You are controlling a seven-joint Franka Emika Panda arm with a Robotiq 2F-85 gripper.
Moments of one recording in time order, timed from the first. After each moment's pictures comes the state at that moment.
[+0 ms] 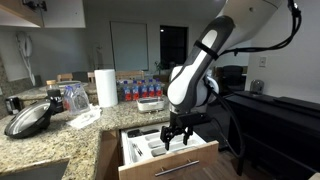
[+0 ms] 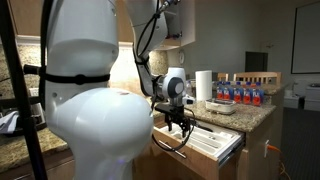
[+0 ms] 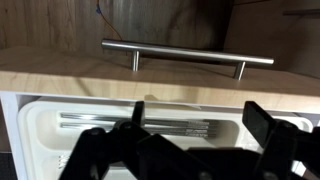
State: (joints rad) arm 0.17 0.07 0.17 -2.60 0.15 2.71 0.22
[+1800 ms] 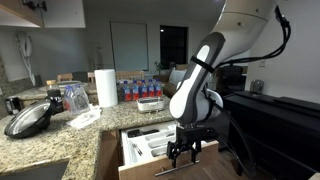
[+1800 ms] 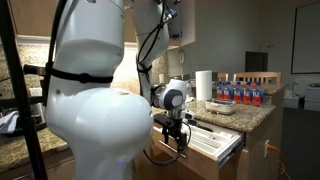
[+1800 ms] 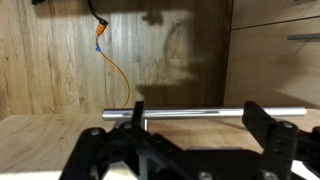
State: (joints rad) arm 0.17 0.17 0.18 -2.64 0.27 2.74 0.20
